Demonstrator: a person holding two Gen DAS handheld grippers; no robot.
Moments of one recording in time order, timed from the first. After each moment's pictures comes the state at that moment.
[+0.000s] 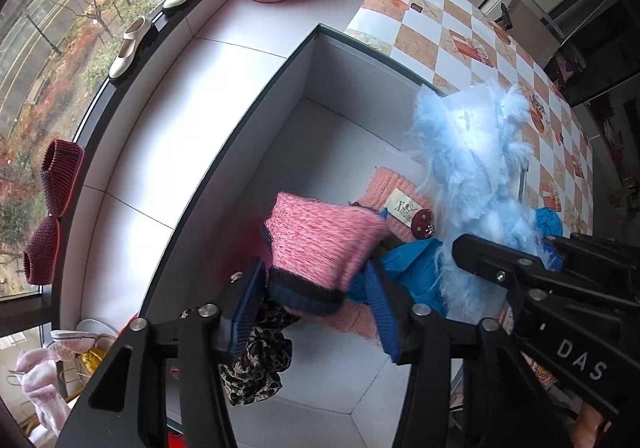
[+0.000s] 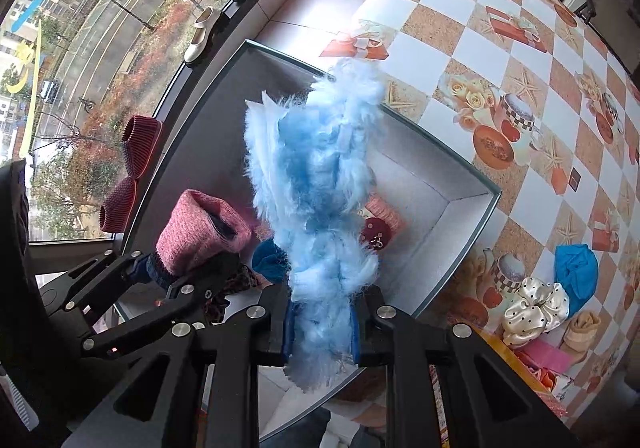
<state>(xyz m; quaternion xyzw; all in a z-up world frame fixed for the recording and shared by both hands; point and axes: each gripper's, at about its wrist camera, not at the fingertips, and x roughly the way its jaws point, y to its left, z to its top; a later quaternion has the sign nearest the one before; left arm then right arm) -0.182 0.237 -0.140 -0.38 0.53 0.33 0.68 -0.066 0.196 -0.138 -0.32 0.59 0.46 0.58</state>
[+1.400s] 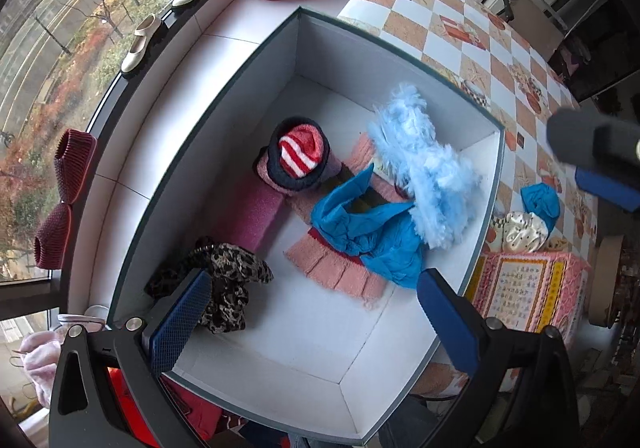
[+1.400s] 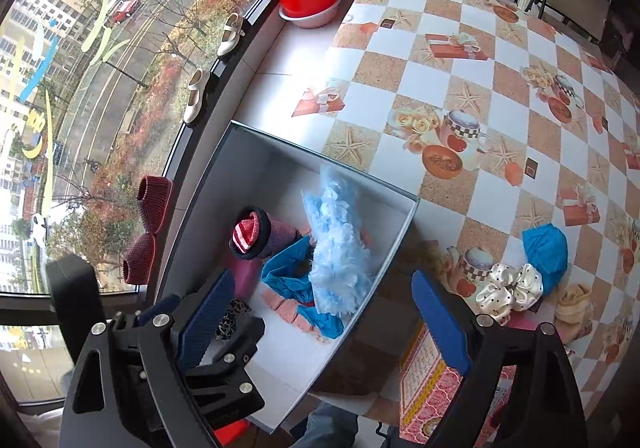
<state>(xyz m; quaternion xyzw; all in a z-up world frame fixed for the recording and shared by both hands) -0.185 0.188 -0.126 -0.37 0.55 0.34 0.67 -0.030 0.158 -0.075 -0.22 0.59 0.46 0.63</state>
